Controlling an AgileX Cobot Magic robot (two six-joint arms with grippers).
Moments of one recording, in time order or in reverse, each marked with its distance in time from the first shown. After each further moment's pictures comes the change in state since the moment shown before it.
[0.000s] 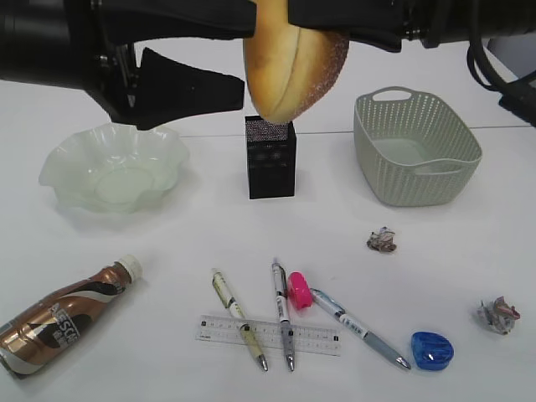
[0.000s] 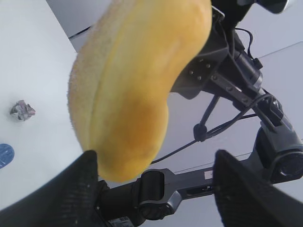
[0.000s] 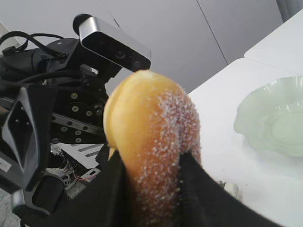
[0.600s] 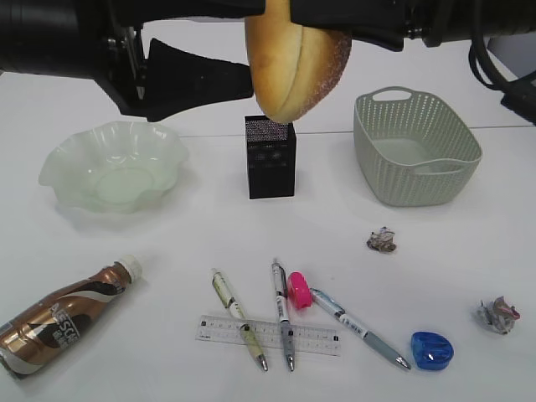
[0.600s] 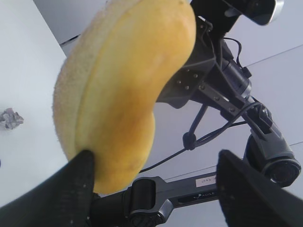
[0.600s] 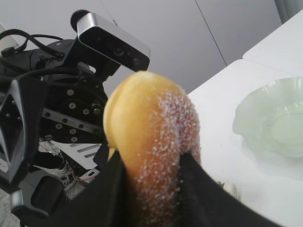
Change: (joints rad) left arm -0.020 0.004 -0.011 -0.045 -0.012 0.002; right arm 0.000 0.002 0.000 0.002 -0.002 -0.002
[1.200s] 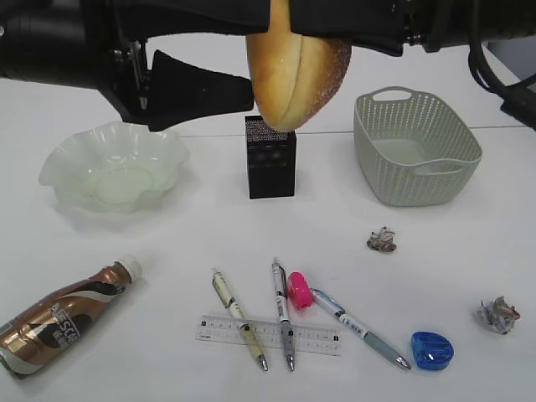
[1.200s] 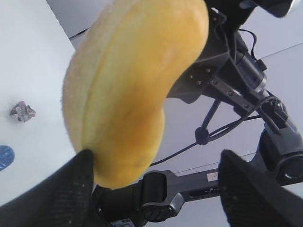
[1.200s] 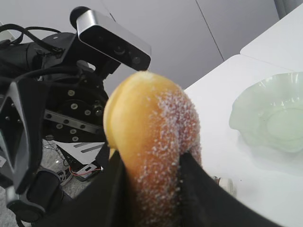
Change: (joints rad) left arm -0.004 0.011 0.000 0.033 -0.010 0.000; right arm 0.000 0.000 0.000 -0.021 -0.004 0.000
